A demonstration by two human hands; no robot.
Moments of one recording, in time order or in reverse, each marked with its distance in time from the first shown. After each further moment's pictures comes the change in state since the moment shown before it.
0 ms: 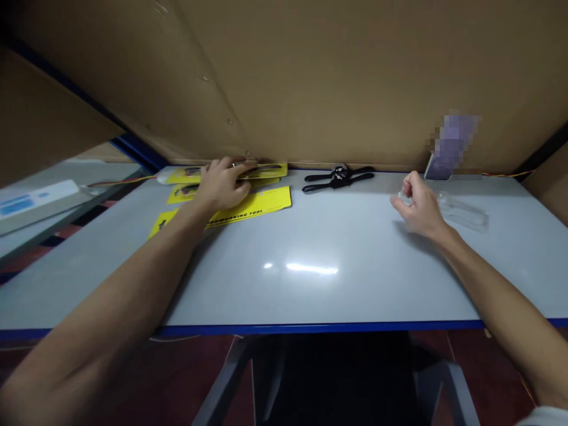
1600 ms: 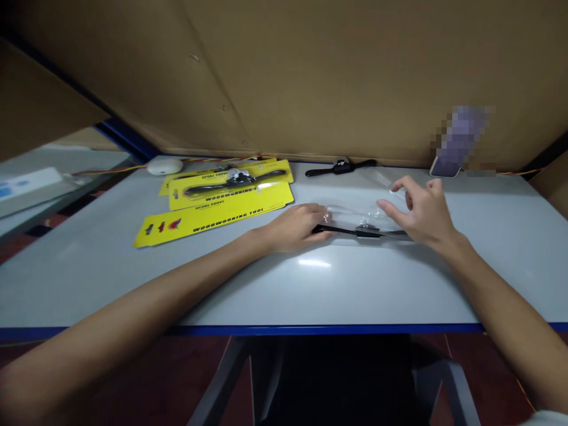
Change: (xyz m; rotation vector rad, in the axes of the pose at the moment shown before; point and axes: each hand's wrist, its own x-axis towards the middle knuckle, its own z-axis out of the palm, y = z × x) left_hand -0.053 0.159 0.000 -0.287 -0.299 0.684; right_hand -0.015 -0.037 -0.008 -0.204 -0.018 -0.124
